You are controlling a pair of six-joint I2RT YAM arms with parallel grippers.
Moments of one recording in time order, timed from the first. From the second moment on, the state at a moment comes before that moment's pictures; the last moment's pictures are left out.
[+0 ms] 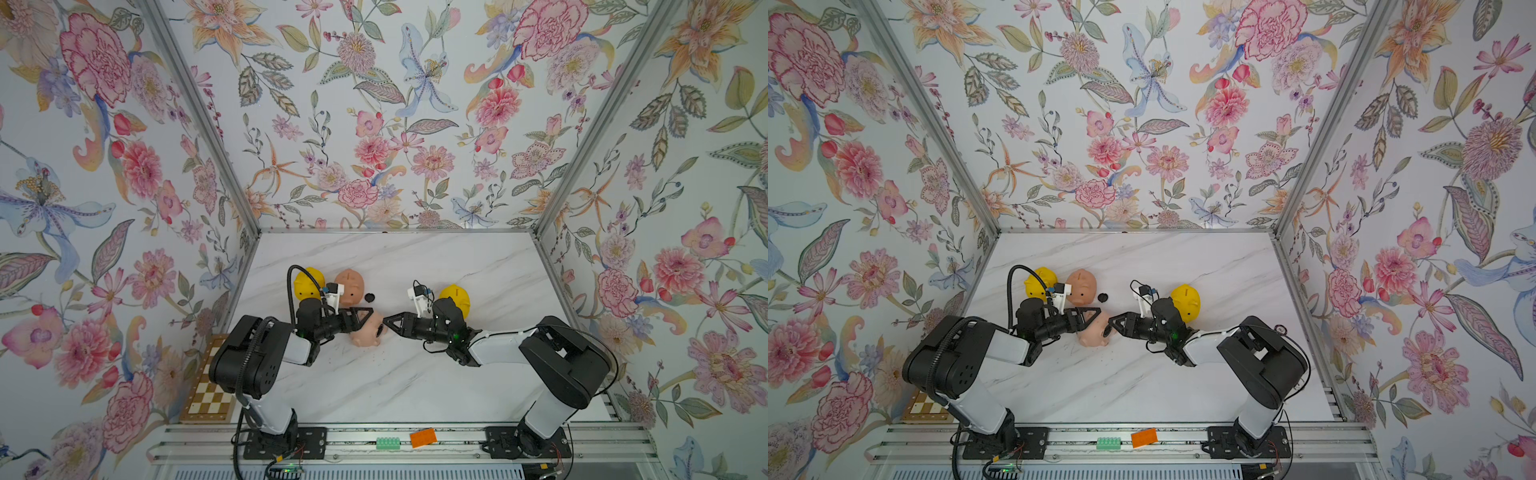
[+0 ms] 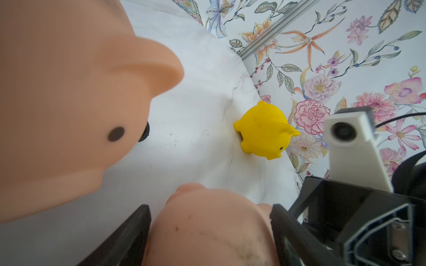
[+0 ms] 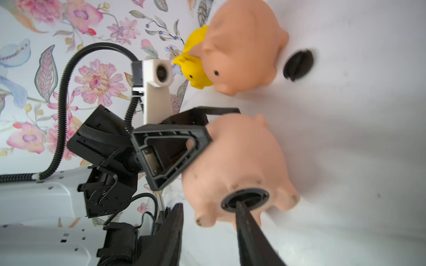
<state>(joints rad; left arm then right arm) -0.23 1.71 0.41 0.91 0.70 -0.61 0.77 1.73 0.61 0.78 -0.43 1.07</state>
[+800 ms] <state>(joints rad) -0.24 1.70 0.41 0.91 0.70 -0.60 0.84 2.02 0.55 1.31 -0.34 1.80</state>
